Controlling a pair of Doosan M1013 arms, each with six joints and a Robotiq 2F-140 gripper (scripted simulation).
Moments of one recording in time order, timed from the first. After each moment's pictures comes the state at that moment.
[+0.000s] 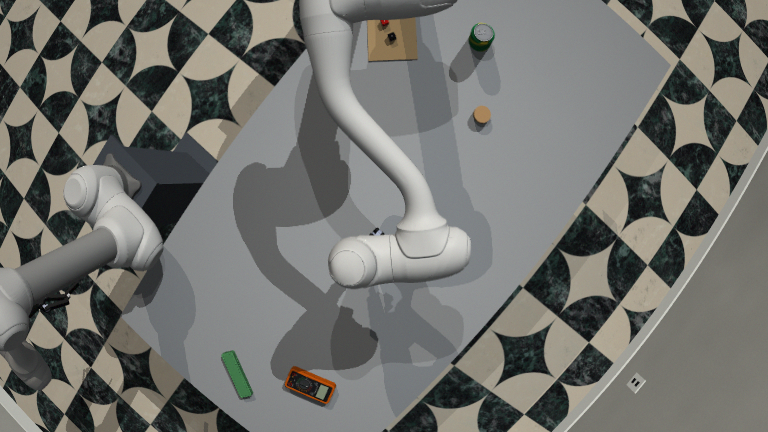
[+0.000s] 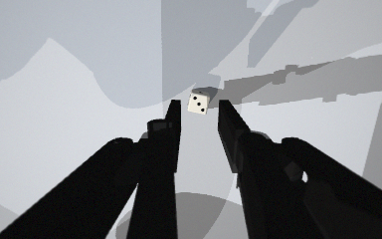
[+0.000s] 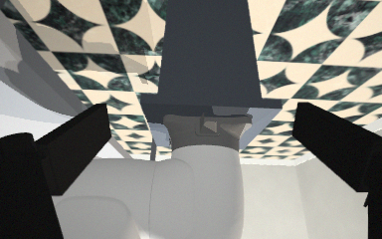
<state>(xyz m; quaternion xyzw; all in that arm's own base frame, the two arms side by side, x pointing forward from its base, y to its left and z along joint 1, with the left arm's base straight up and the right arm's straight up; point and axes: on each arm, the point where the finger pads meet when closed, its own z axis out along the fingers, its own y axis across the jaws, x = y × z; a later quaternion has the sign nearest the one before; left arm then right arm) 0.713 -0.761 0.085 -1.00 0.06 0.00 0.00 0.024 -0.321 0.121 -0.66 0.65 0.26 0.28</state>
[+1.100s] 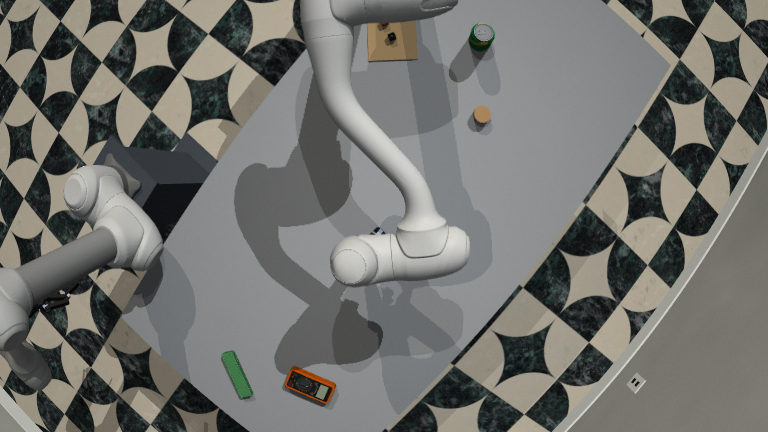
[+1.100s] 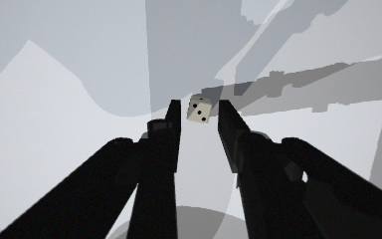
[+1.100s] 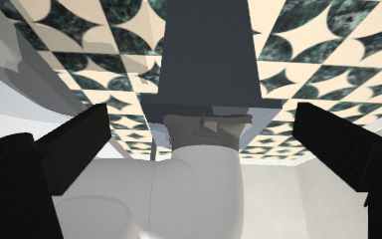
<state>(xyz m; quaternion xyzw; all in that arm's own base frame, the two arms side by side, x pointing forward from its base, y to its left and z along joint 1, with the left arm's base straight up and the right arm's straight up) 0.714 -0.761 0.059 -1.00 0.06 0.00 0.00 0.024 -0.321 0.121 -0.66 0.65 0.26 0.28</state>
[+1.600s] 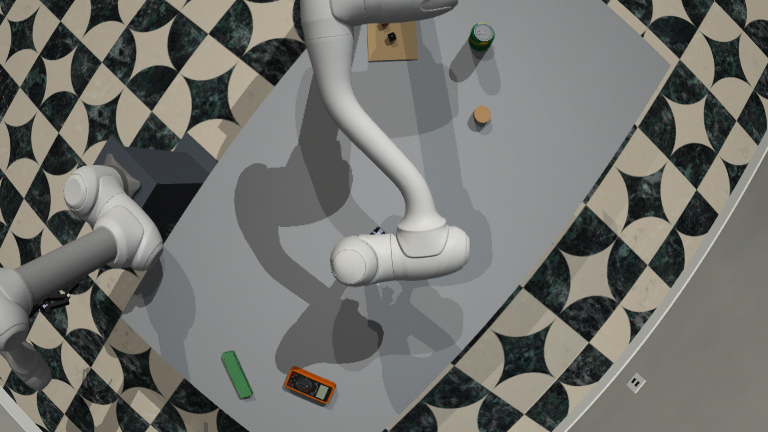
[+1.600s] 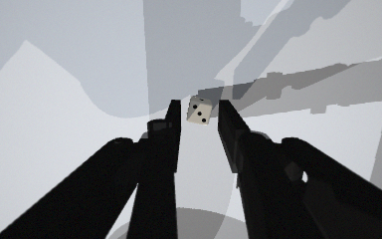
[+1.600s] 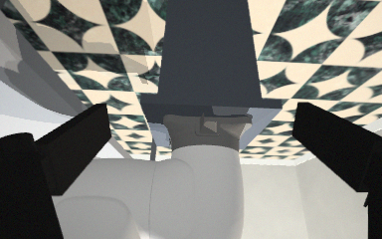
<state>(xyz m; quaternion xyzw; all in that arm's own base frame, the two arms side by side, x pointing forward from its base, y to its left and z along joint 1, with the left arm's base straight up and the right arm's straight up) 0.714 -0.761 0.056 -1.00 0.06 0.00 0.00 0.024 -0.321 0.121 -0.66 0.65 0.26 0.28</state>
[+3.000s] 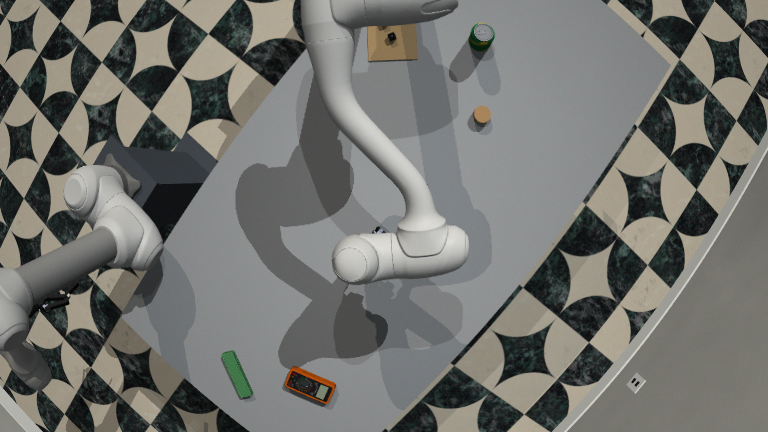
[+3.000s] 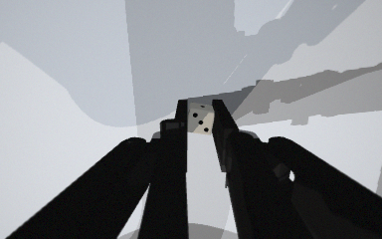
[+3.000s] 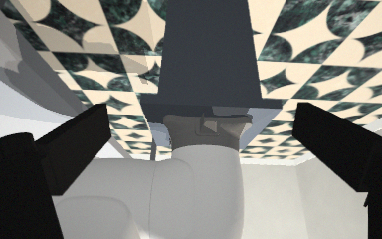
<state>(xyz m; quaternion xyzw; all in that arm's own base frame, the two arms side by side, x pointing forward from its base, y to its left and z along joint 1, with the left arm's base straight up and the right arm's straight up) 0.714 -0.761 0.033 -1.00 0.06 0.00 0.00 0.024 -0.321 0.121 -0.66 0.65 0.26 0.28</state>
